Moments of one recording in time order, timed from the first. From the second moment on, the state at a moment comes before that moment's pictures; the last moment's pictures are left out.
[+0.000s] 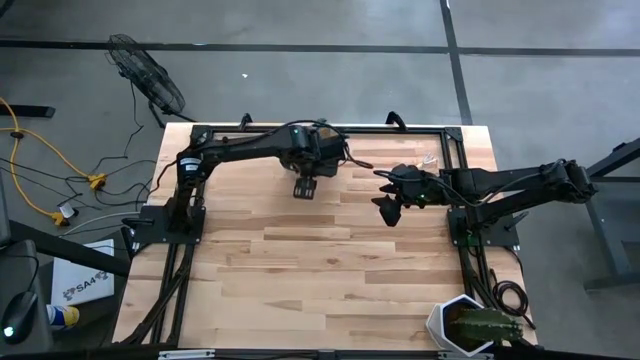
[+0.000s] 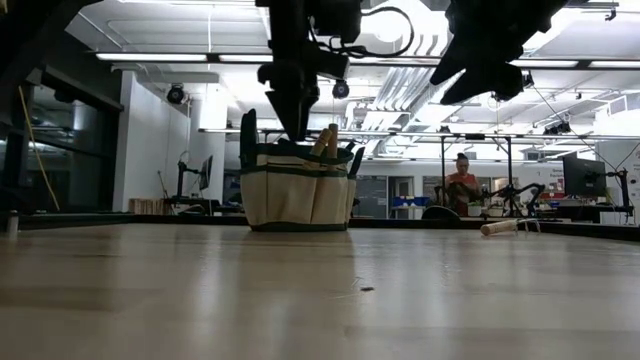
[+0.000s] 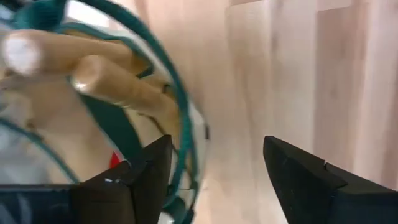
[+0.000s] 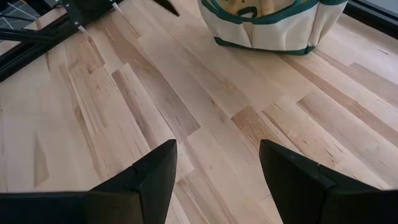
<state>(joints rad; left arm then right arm) 0.22 2.01 1.94 -1.28 -0.21 0.37 0.03 1.05 0.83 -0.49 0.26 0.62</state>
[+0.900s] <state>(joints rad) 0.27 2.04 1.94 -1.26 -0.24 0.47 0.03 1.05 0.83 -0.49 0.26 0.62</state>
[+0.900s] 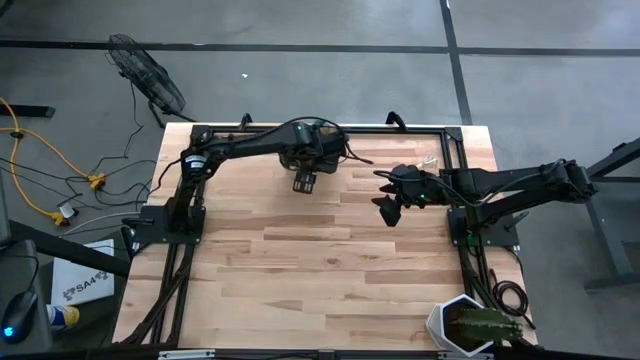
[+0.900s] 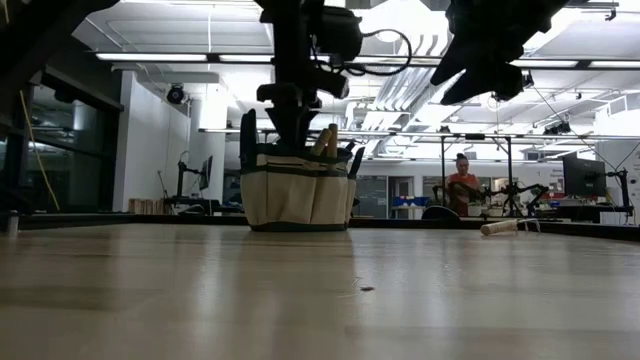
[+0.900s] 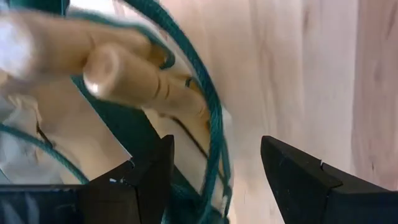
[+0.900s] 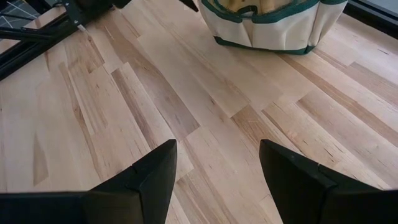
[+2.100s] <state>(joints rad) 0.29 2.04 1.88 -1.23 -0.24 0.46 0.03 1.05 0.83 -0.49 0.26 0.62</state>
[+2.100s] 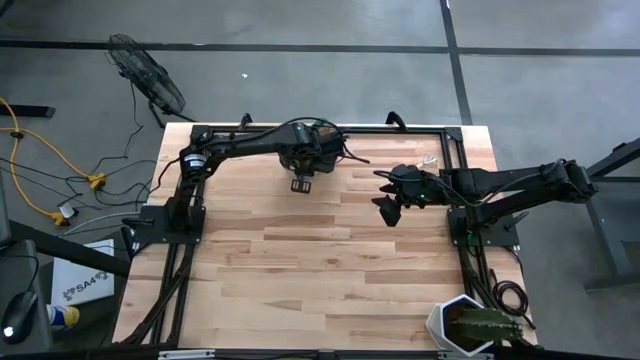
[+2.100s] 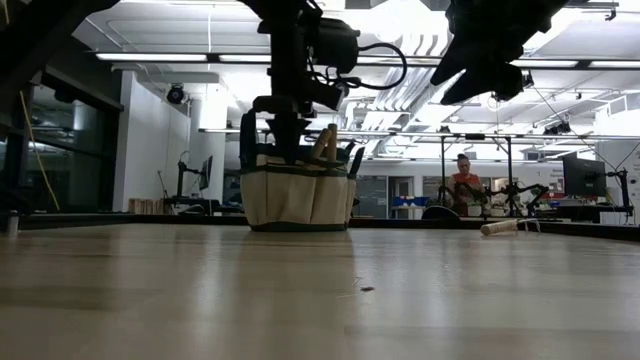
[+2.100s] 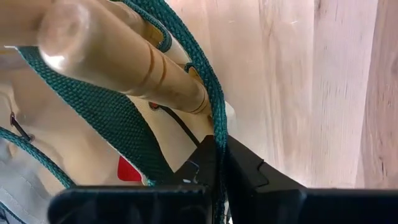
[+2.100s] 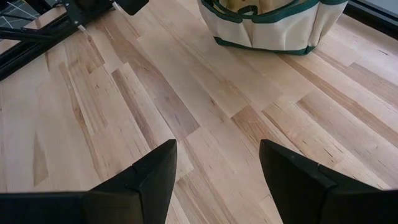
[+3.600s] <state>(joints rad) 0.19 2.01 2.16 -1.21 0.02 0.14 0.03 1.05 0.83 -0.49 0.21 0.62</state>
